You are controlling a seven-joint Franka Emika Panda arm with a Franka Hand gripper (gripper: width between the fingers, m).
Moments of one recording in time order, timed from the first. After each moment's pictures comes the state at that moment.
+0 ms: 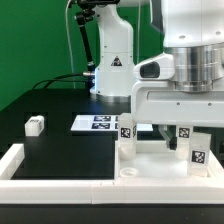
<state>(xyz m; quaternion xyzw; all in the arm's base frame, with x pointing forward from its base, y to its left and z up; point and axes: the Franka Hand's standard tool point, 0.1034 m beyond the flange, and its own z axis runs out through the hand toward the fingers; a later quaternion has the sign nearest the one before) 0.639 0.111 0.073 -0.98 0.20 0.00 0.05</state>
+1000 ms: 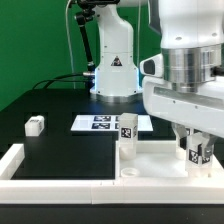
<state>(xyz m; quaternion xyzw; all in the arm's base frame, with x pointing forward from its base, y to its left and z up) 0.635 0.107 0.070 -0.84 0.54 0.02 0.05</state>
